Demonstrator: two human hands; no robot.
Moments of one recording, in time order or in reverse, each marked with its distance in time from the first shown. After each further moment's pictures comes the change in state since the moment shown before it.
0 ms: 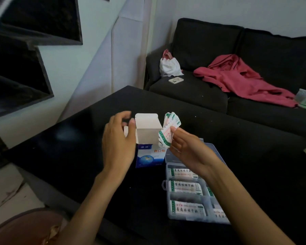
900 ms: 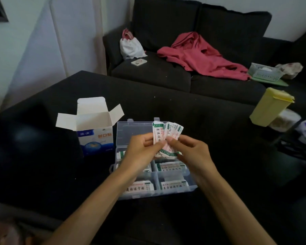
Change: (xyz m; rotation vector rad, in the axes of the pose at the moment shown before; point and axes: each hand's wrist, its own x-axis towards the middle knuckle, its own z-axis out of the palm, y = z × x) left_hand -0.094 0.080 0.088 -0.552 -0.859 -0.315; right_hand -0.073 0.015 -0.109 -0.230 0.416 -0.220
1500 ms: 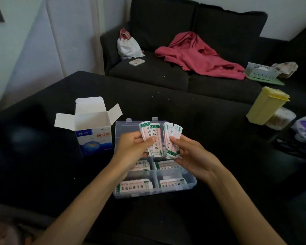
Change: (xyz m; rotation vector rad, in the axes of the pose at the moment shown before) left_hand 0.006 -0.007 -0.014 -0.018 0.040 -0.022; right_hand 0.012 0.001 -0.021 0.286 -0.287 0.243
